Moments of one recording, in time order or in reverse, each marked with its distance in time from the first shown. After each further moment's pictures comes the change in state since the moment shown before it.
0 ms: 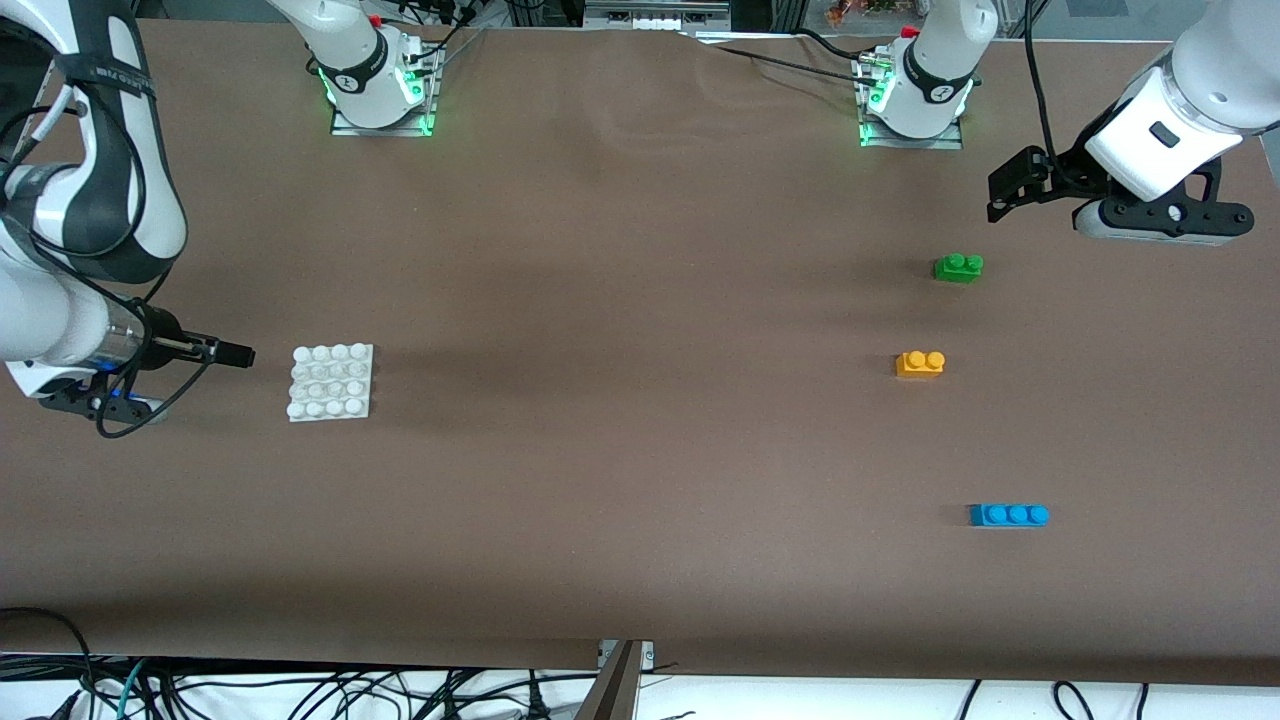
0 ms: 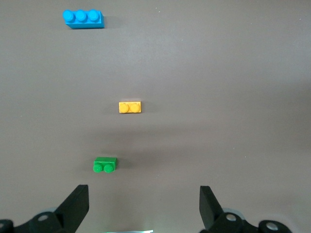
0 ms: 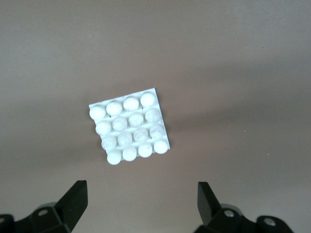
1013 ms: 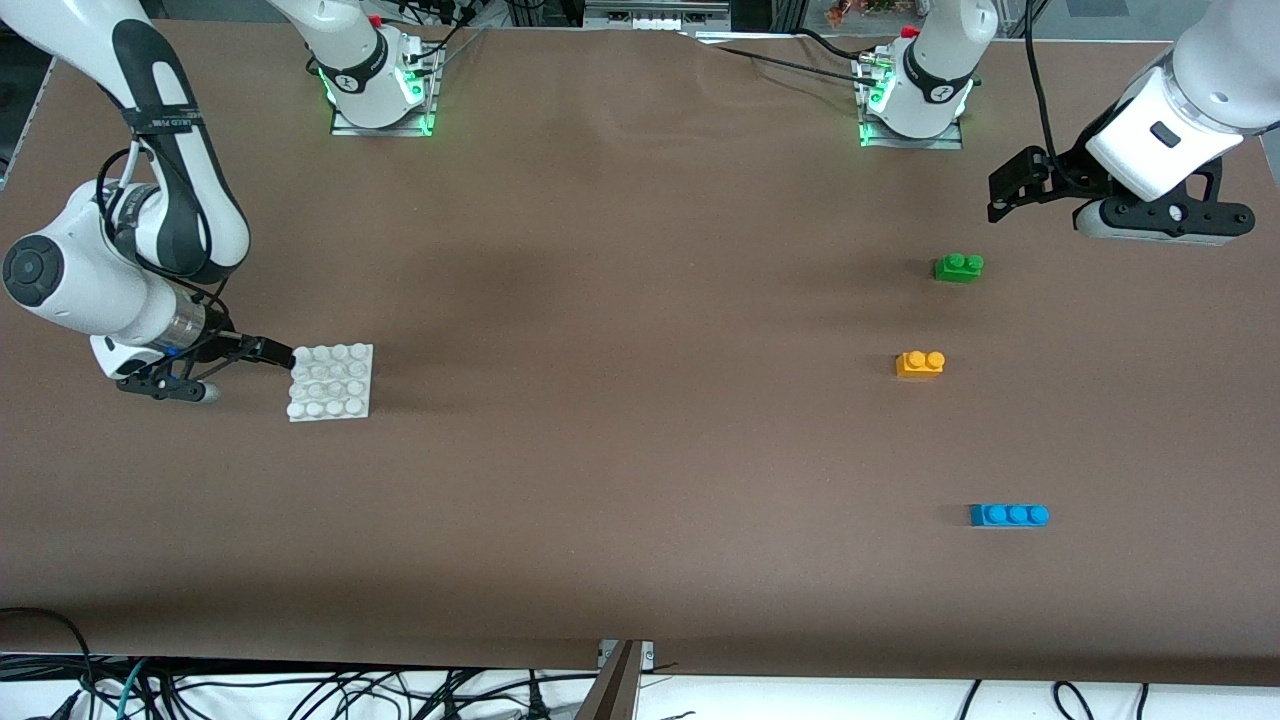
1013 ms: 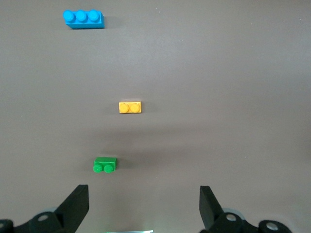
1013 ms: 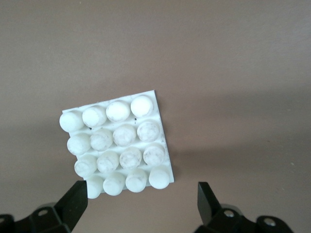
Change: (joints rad) left arm 0.000 0.000 0.001 0.001 0.000 0.000 0.000; right arm -0.021 -0.017 -0.047 -0.376 0.199 0.462 -0.253
